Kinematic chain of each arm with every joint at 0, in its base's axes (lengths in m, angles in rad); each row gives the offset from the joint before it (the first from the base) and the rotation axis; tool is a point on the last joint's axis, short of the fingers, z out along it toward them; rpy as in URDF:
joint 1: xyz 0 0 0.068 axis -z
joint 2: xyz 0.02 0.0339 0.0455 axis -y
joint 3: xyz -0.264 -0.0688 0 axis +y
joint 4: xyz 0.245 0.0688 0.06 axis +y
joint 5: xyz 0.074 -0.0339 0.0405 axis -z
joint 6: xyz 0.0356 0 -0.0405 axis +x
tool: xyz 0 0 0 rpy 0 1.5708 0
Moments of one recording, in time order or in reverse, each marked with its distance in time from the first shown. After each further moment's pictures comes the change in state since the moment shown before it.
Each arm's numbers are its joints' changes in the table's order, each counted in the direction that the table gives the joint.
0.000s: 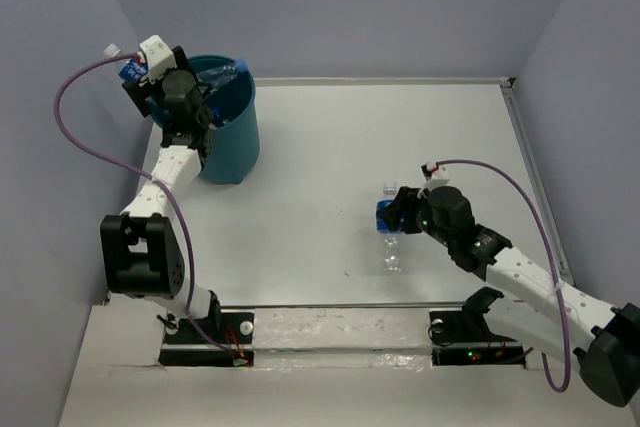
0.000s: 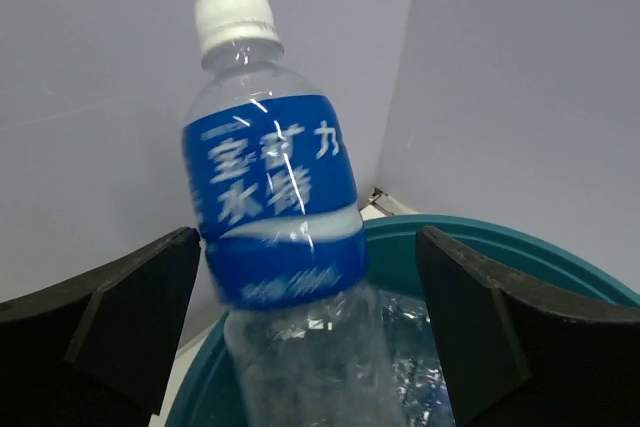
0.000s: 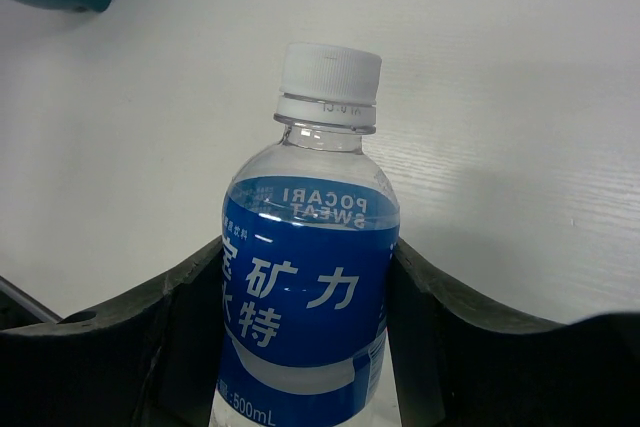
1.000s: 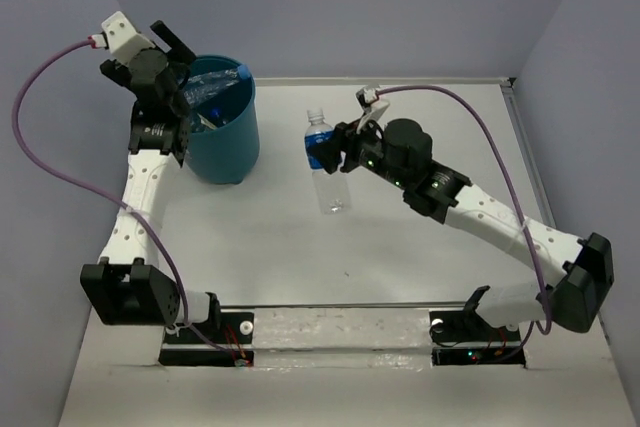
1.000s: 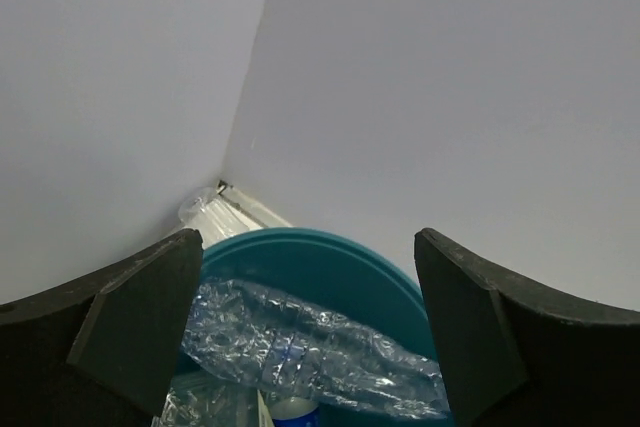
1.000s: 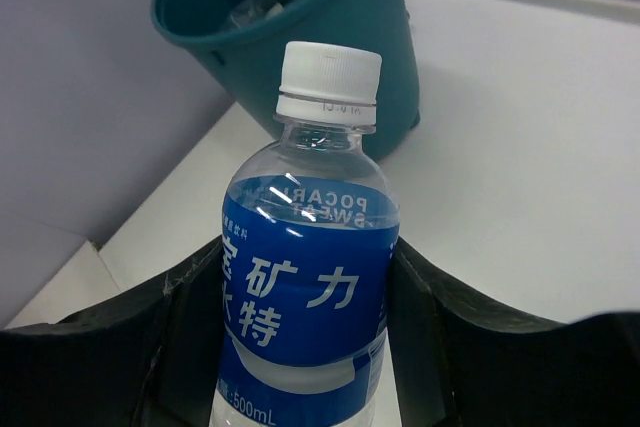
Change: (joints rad) left arm -0.013 0.162 -0.197 0.423 0.320 -0.336; right arm -0.197 -0.431 -0.660 -0.131 -0.086 -0.208
